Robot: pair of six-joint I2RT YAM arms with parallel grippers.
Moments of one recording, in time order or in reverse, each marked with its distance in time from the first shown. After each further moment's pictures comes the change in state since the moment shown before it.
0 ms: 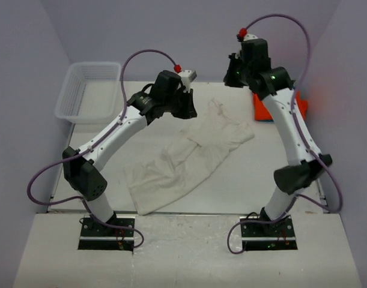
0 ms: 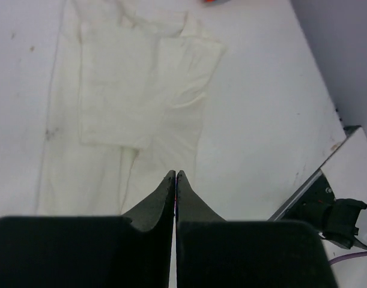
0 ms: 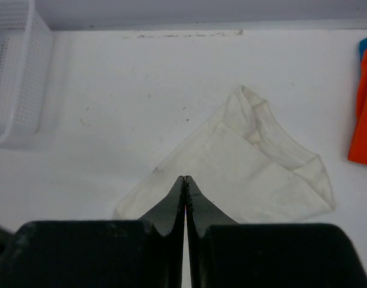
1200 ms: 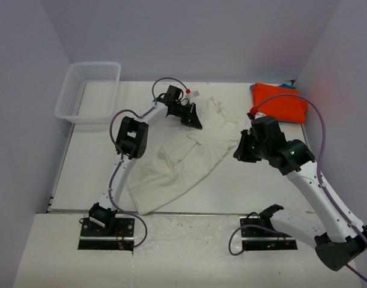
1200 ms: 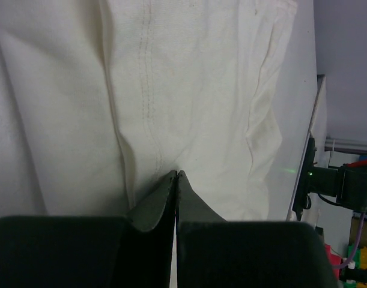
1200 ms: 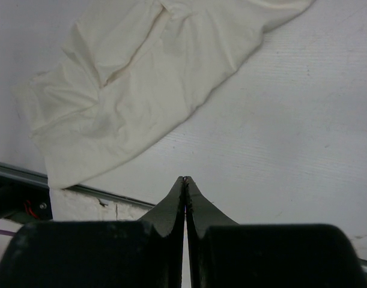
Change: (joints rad) left arm 0.237 0.990 0.545 0.200 0.805 0.114; right arm 0.122 -0.895 -1.089 -0.066 -0.057 0.227
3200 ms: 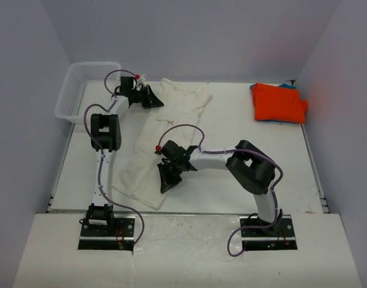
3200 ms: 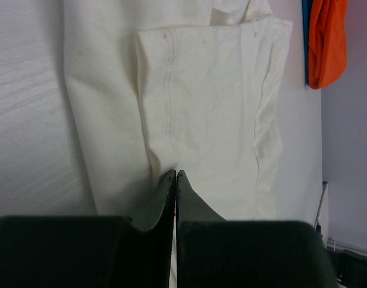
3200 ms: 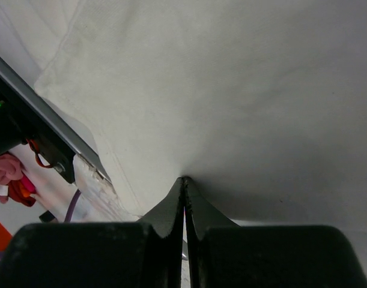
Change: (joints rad) left arm 0.365 0.021 0.015 0.190 -0.051 -0.142; right arm 0.494 1.044 0.113 0.653 -0.441 0.120
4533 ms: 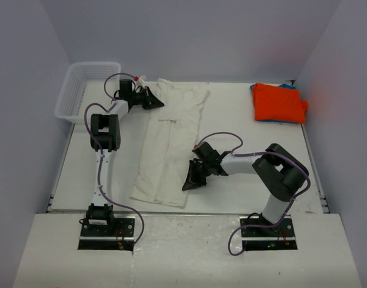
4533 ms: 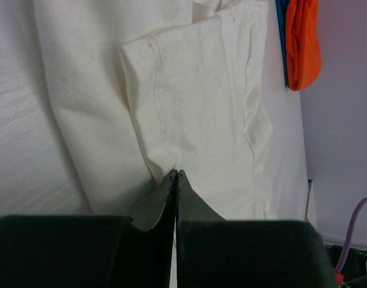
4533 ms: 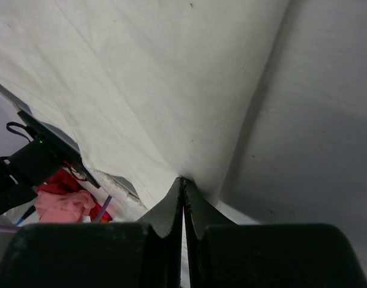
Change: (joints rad) left arm 0.013 0.023 -0.073 0.196 0.078 -0.089; right arm -0.204 -0.257 -0.469 0.217 -0.005 0.300
